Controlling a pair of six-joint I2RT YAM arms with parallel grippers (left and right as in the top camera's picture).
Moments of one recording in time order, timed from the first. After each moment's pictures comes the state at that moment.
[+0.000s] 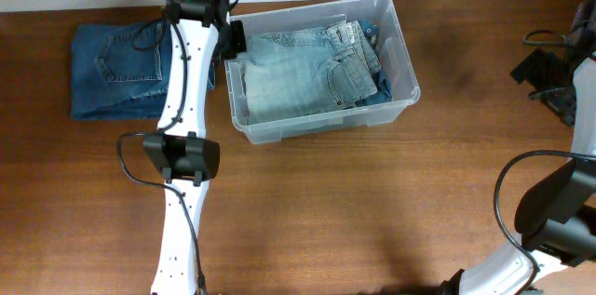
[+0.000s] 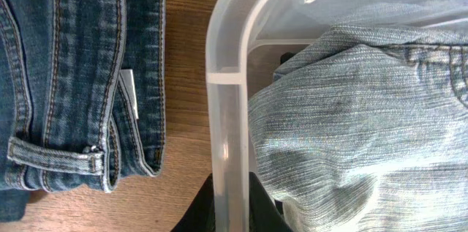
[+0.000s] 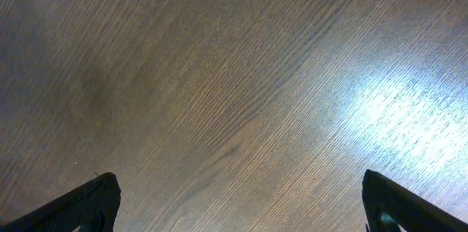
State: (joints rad) left arm -0.18 2.78 3.11 -1.62 -0.02 -0.30; right arm -0.45 1.92 1.81 -1.17 0.13 0.48
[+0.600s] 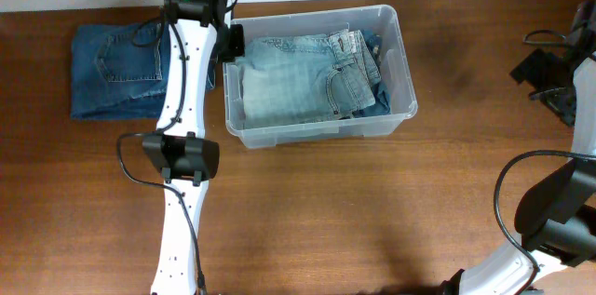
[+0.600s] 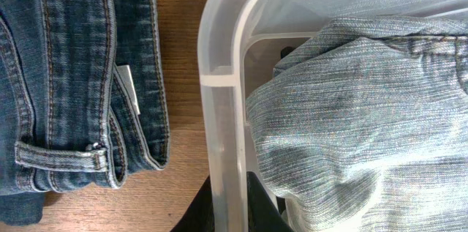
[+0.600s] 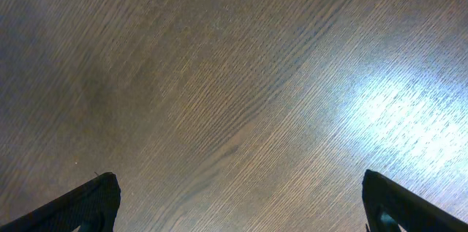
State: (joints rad) left arm -0.18 2.78 3.11 -1.66 0.00 -0.20; right arm -0.45 1.92 1.81 -1.17 0.13 0.48
